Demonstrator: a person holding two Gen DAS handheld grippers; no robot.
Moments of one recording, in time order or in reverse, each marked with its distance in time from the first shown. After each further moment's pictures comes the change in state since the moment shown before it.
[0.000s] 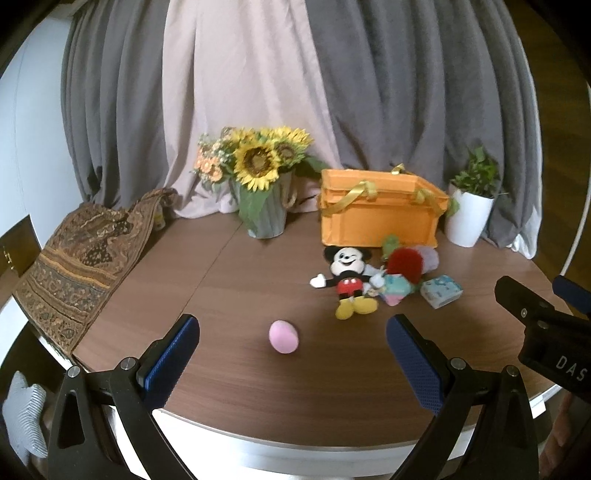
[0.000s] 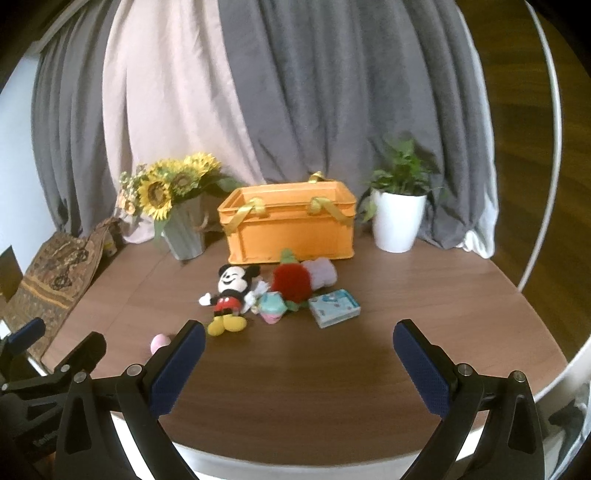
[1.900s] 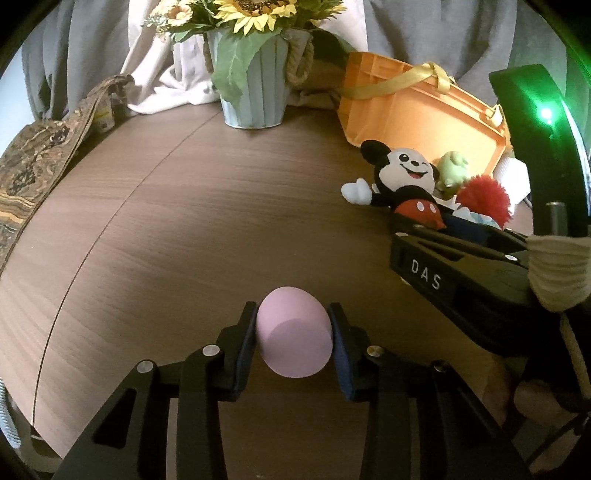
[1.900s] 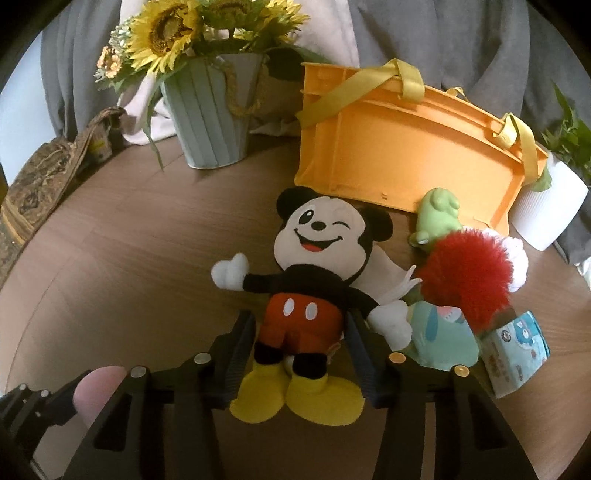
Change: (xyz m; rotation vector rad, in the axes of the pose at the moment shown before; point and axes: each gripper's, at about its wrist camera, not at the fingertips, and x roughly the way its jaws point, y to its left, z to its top) left arm 0.210 0.023 -0.038 -0.083 0.332 -0.117; right arm 0.267 0.120 -0.013 -0.198 0.280 0.075
